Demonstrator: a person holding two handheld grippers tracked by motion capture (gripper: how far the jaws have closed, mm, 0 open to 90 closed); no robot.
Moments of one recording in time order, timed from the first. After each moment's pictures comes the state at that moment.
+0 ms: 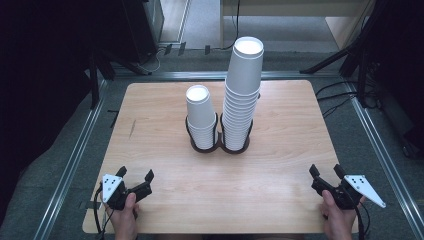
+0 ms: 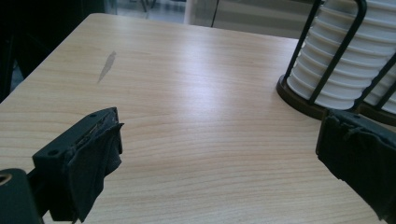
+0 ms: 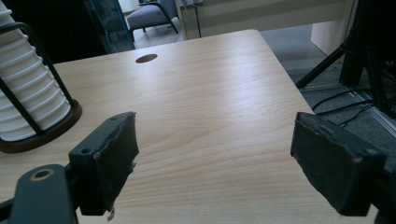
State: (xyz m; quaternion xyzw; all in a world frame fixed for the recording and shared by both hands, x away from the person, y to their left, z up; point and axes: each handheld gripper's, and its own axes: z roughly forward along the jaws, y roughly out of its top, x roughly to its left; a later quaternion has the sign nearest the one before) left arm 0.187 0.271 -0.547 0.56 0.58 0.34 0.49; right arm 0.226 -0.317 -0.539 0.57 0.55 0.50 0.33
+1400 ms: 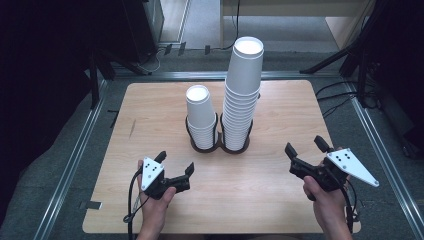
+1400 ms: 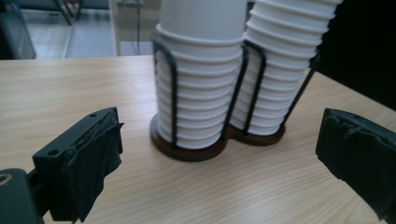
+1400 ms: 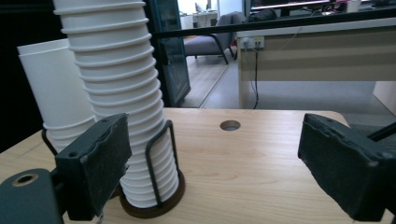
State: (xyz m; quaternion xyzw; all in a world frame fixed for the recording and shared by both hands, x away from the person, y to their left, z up) left arm 0.211 0.167 -0.491 0.63 0.48 0.29 0.53; right arm 0.231 -0.233 -0.422 0.47 0.59 0.57 0.33
